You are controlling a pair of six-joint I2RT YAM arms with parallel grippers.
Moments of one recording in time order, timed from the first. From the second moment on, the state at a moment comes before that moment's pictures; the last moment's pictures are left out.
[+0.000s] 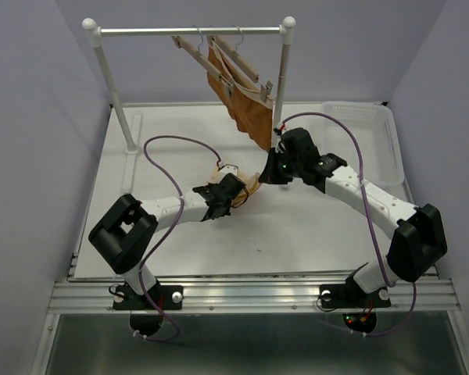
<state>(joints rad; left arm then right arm) -0.81 1.63 0.89 -0.30 -0.44 -0.45 0.60 1.49 1.22 -0.44 -0.18 0.54</state>
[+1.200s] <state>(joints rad) -0.73 1.35 0.94 -0.76 -0.55 -0.69 0.58 1.28 0.88 -0.53 -0.24 0.48</state>
